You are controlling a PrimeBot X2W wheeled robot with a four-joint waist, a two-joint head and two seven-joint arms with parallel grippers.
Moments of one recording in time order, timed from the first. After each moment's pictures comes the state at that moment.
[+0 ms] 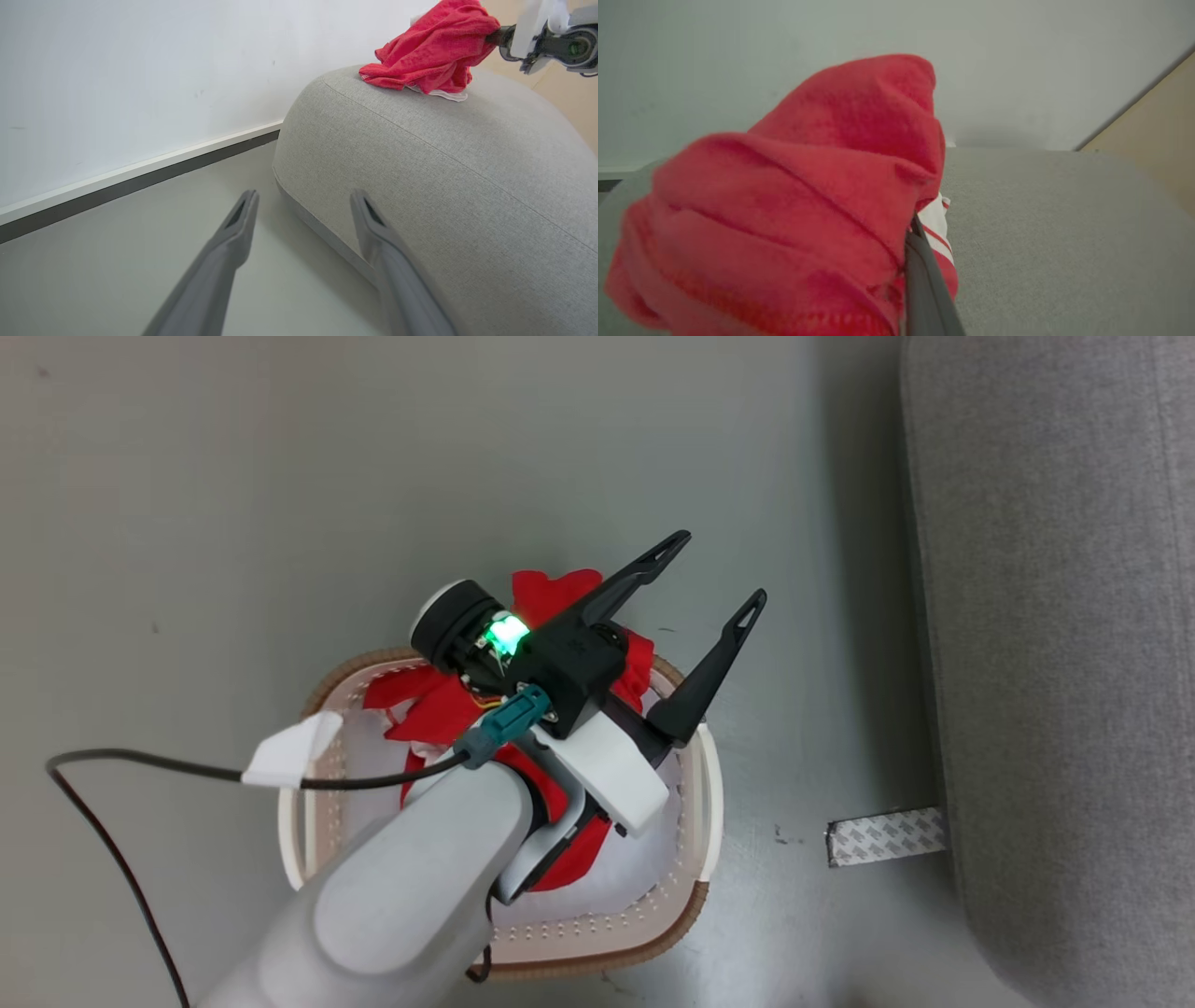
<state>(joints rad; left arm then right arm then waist) -0.79 0.21 -0.78 0.15 -0.34 0.00 -0.11 -1.09 -0.65 0.04 0.94 0.44 0.13 -0.12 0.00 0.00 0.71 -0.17</state>
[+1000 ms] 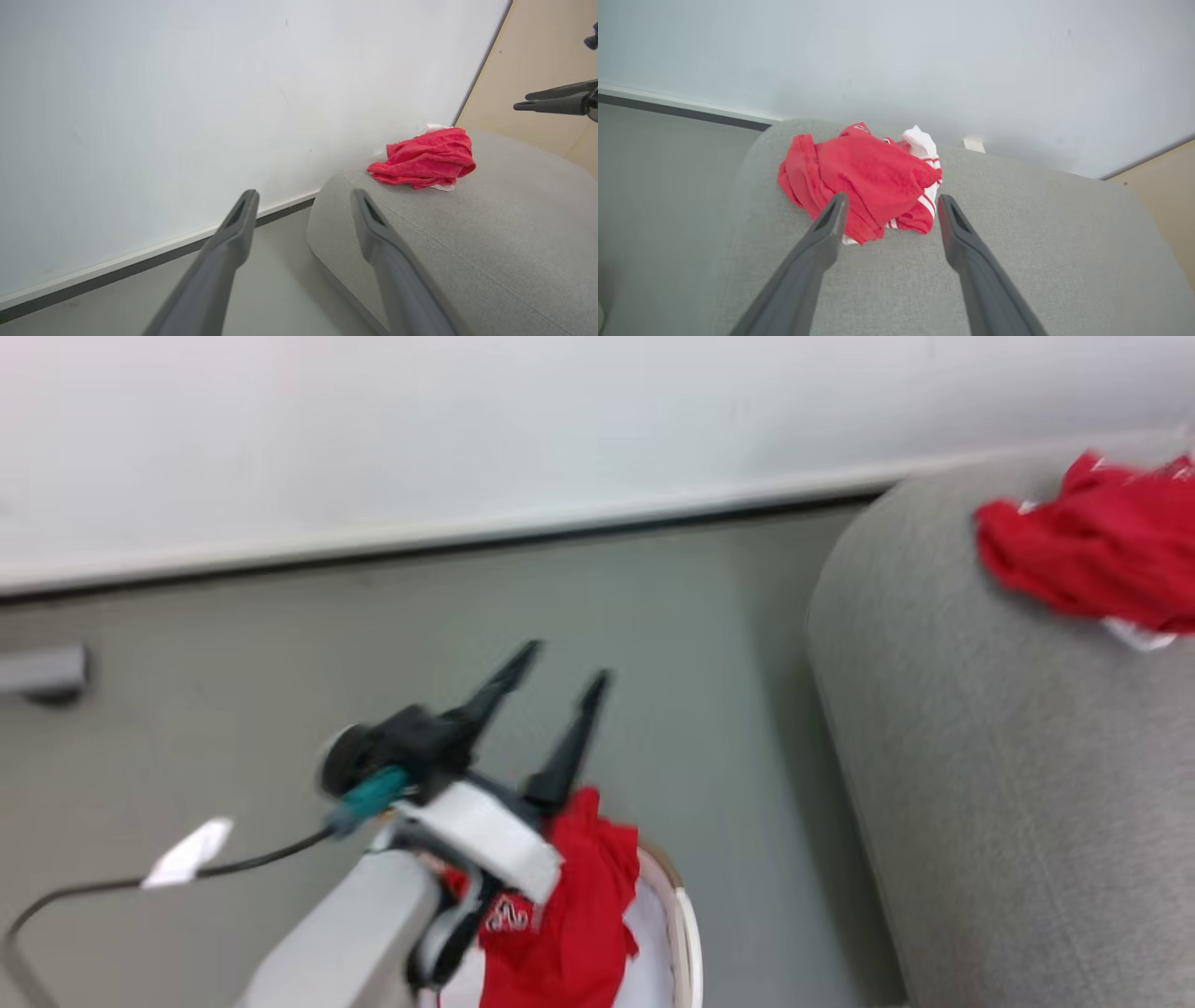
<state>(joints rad) -0.58 0.25 -0.67 0.27 -0.48 0.05 -0.24 -0.95 -0.80 0.65 0.69 0.73 0.13 0.26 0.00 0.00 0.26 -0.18</state>
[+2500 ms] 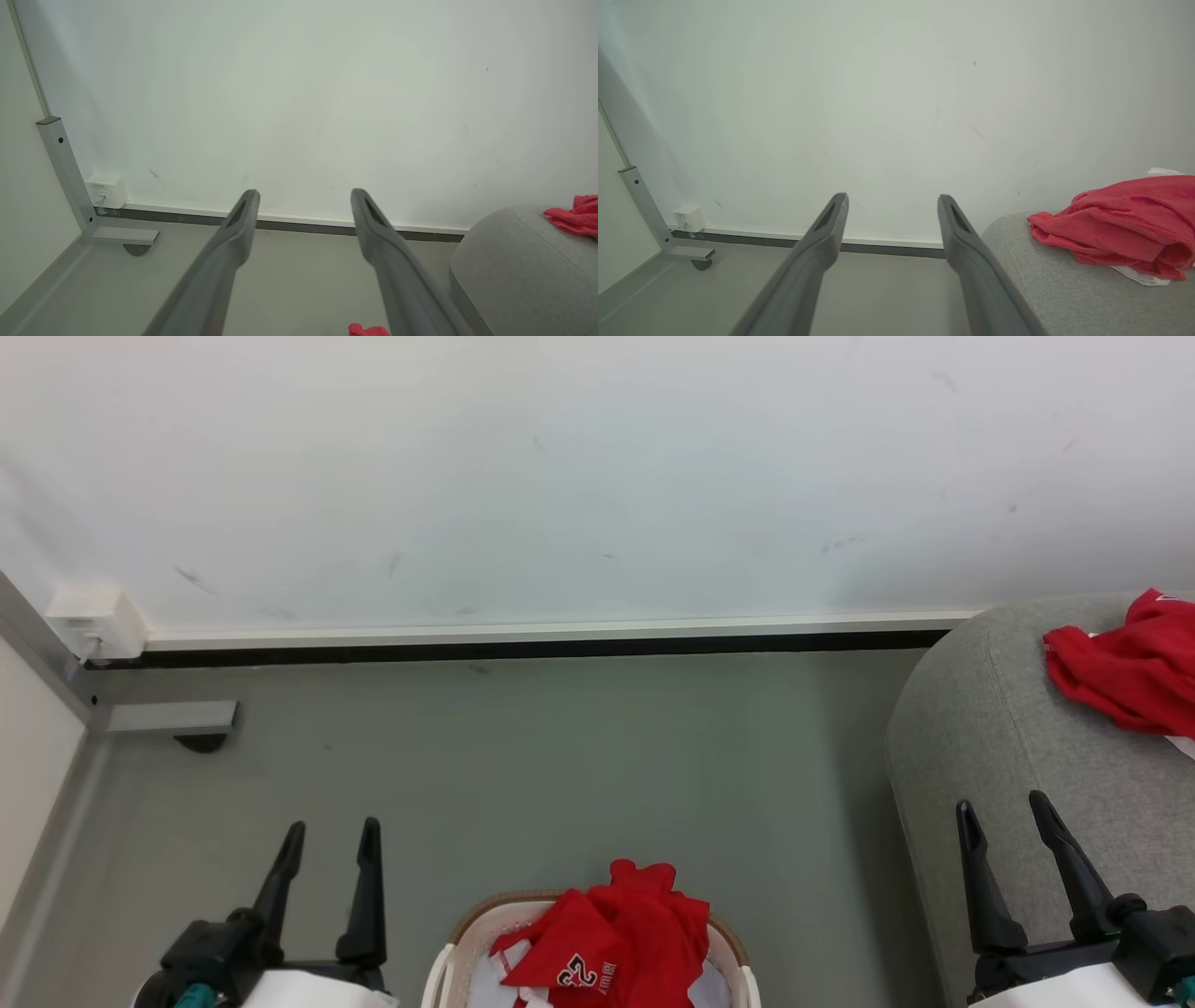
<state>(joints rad) -0.05 0.08 -0.04 0.15 -0.21 -0.04 -0.26 -0.08 -0.12 0.08 0.16 0.27 0.13 -0.26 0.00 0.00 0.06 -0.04</state>
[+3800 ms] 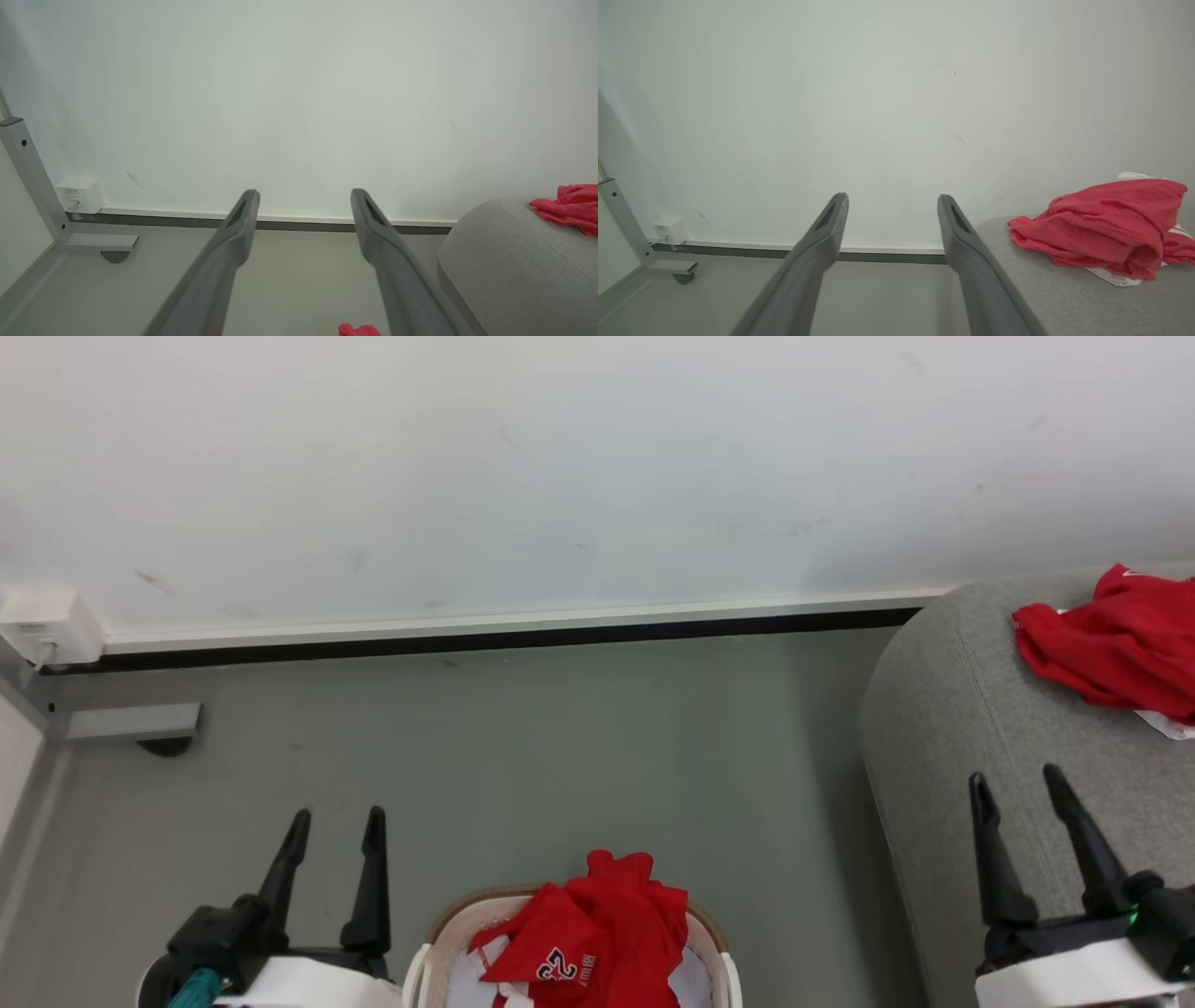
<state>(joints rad) -0.09 0.05 0.01 0.18 -0.16 -0.10 -0.26 -0.11 -0.12 0.07 0.15 0.28 0.13 -0.26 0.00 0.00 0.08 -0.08</state>
